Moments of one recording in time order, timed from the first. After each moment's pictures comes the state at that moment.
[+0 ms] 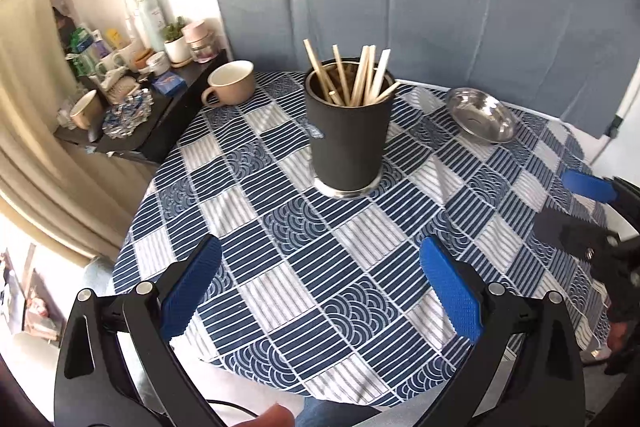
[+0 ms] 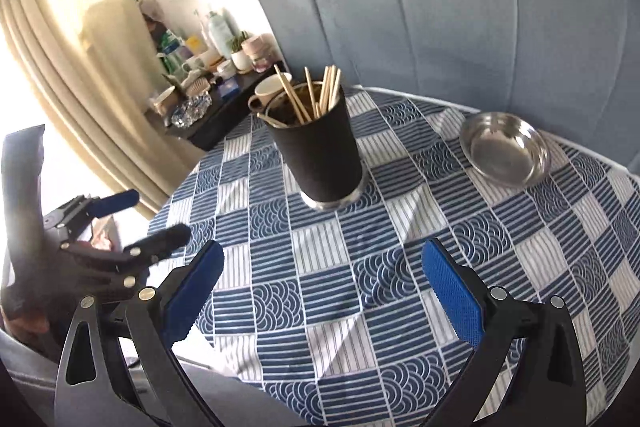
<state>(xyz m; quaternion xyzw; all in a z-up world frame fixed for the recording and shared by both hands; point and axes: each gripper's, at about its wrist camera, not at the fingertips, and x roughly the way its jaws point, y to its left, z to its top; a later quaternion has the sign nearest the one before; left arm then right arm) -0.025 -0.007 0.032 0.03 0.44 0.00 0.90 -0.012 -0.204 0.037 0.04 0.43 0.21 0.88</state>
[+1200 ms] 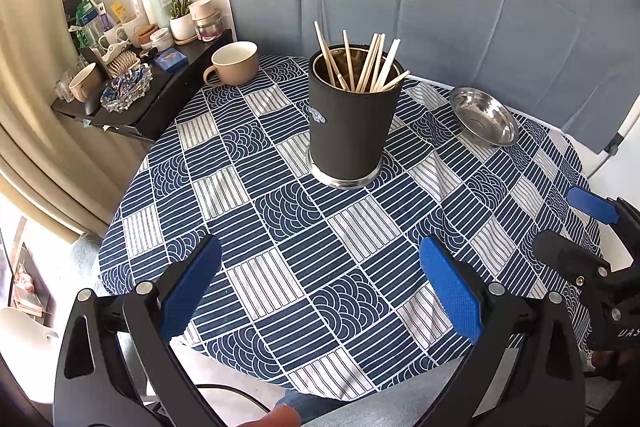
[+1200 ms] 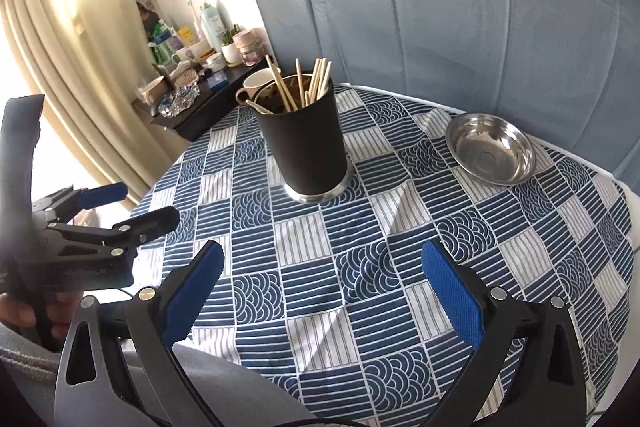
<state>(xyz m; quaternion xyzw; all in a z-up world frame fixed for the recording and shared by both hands) -0.023 -0.001 0.021 -0.01 0.46 0.00 0.89 -0.021 -0.203 0.032 0.01 0.43 0.19 0.88</state>
